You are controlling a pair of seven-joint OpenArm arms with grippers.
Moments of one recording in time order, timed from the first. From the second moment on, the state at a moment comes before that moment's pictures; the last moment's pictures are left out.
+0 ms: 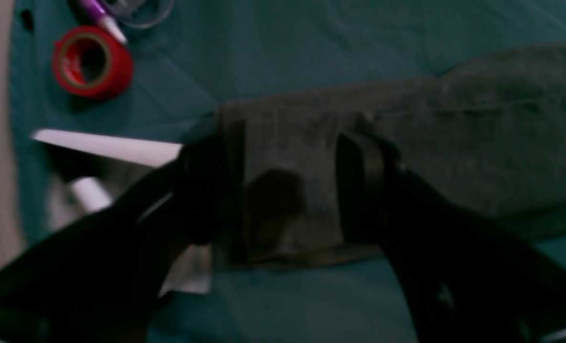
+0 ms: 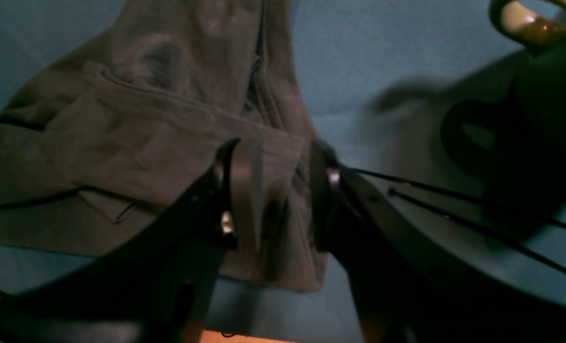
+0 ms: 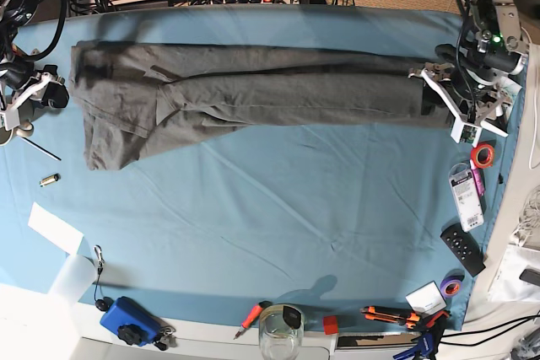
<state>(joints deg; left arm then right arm) 17.9 -14.5 -17.2 115.7 -21.2 -17.1 58.9 -10.4 28.5 48.8 90.5 53.5 34.6 -78.2</state>
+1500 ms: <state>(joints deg) 15.4 -13.3 -17.5 114.1 -29.0 -17.2 68.8 -10.4 28.5 48.8 90.5 54.2 34.6 -76.5</state>
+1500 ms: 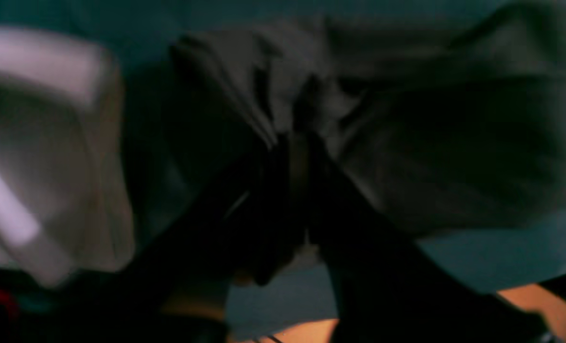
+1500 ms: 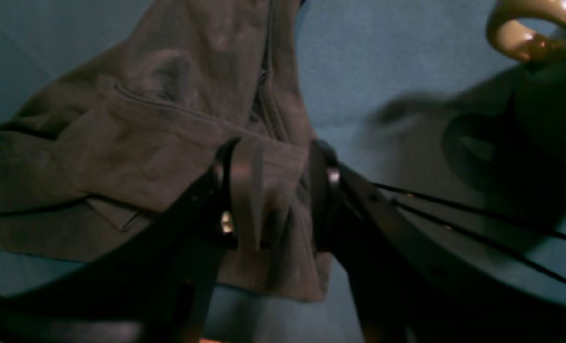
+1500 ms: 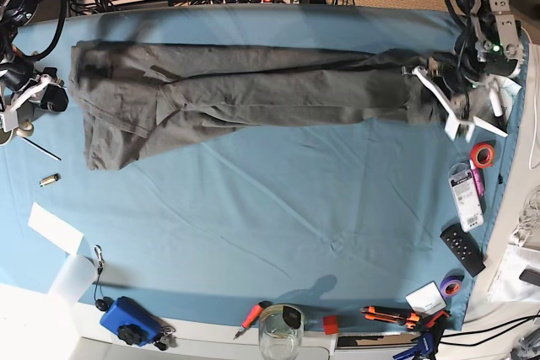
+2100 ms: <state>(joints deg) 16.5 -7.1 3.0 126.9 -40.5 -28.8 64.2 -10.4 28.5 48.8 90.5 54.0 34.6 -76.0</state>
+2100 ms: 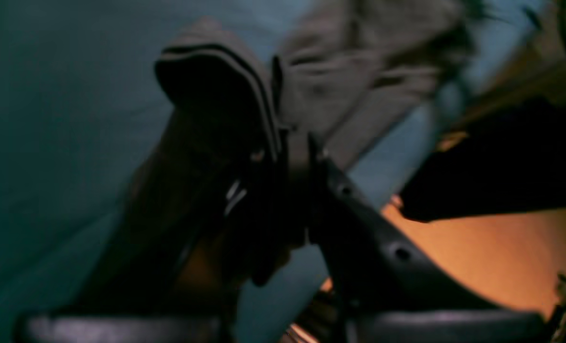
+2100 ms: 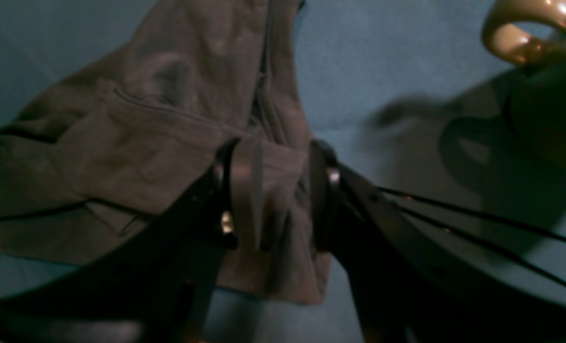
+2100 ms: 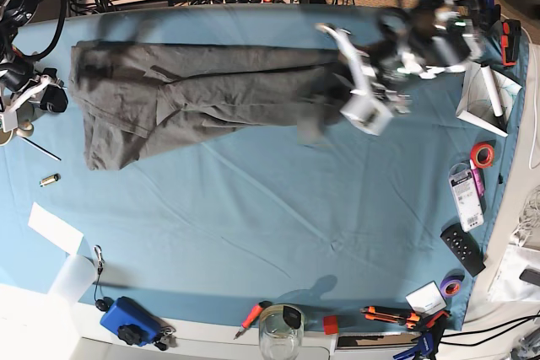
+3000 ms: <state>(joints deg) 8.5 8.8 38.1 114.5 2.9 -11.9 52.9 -10.5 28.4 48.8 90.5 52.6 34.6 -75.8</state>
